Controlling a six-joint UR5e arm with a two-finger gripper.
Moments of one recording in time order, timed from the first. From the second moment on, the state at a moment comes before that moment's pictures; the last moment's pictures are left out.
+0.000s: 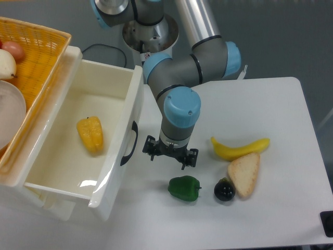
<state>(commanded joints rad) 2.39 -1.98 -1.58 -1.15 1.44 0.64</state>
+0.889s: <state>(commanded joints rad) 2.35 -1.96 -1.58 -1.16 1.41 0.62</state>
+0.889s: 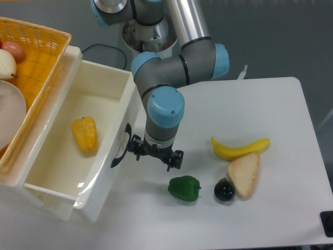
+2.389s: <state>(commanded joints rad) 2.19 -1.93 -1.59 -1.16 1.41 0.61</state>
